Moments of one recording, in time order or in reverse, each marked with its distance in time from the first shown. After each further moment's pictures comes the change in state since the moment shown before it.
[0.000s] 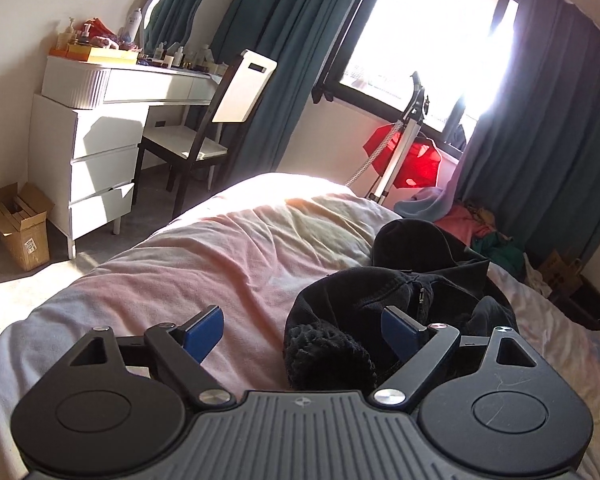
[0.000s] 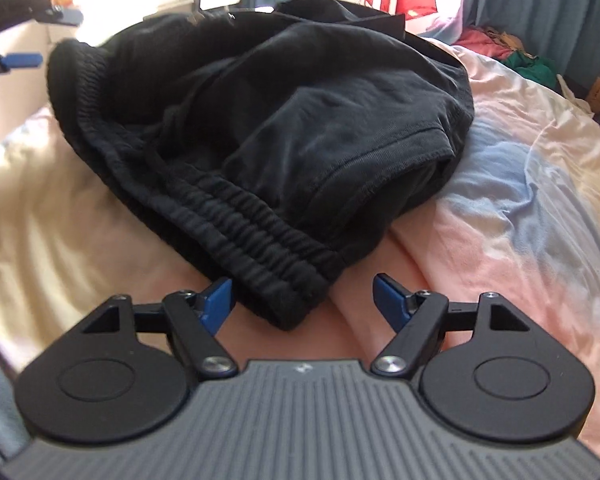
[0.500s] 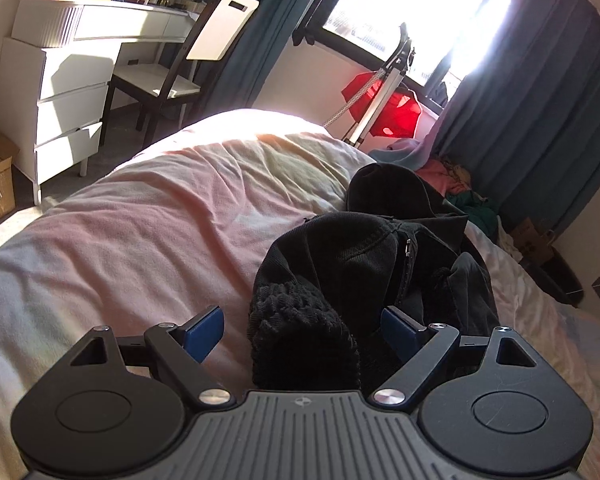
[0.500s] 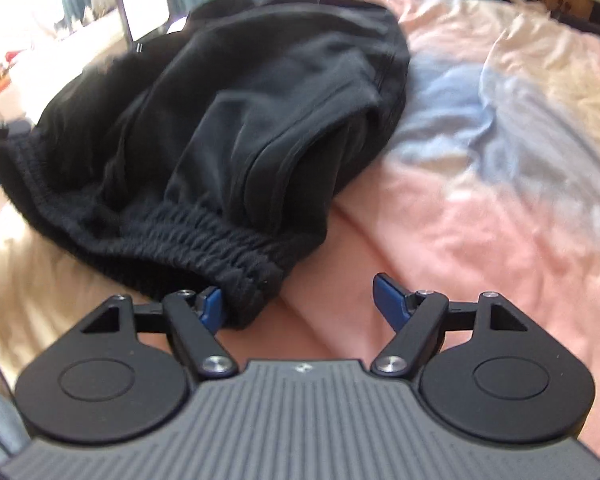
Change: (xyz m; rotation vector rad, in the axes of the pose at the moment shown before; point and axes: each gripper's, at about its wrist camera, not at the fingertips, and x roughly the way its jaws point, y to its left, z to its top) left arm 0.038 0.012 -0.013 -0.093 0.209 -0.114; right arm 0.004 -0.047 0.000 0.307 0.109 0.102
